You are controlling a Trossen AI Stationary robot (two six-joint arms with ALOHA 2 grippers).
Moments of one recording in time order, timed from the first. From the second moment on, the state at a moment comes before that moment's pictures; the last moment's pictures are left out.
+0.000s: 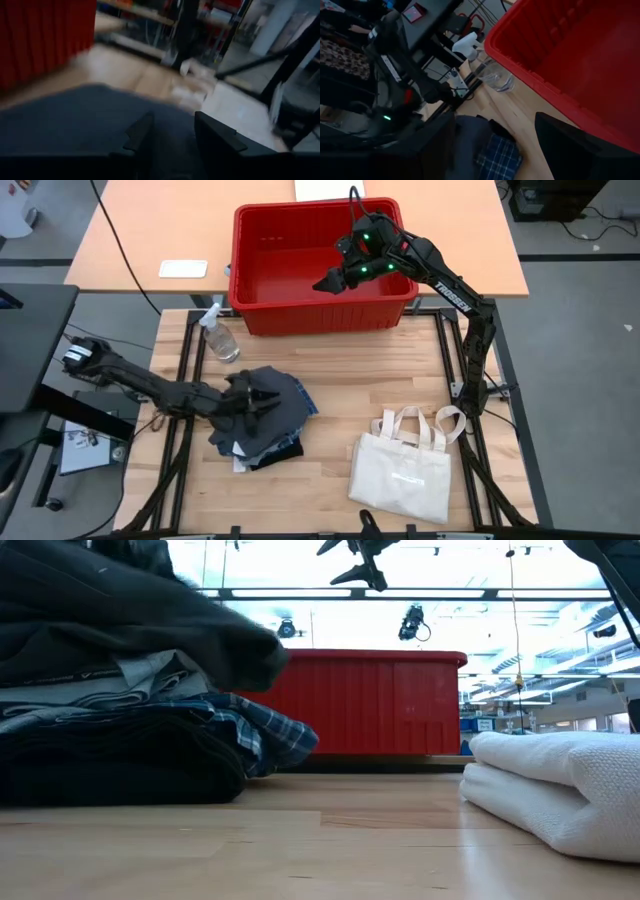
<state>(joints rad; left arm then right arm) -0.32 0.97 0.29 0.50 -0.50 -0.41 -0.54 1.93 2.35 -1.01 -0.42 0.52</state>
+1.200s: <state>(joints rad) -0.36 1.01 0.62 0.00 -0.41 -0.37 -0.50 1.93 2.35 -1.00 -0.44 0.55</state>
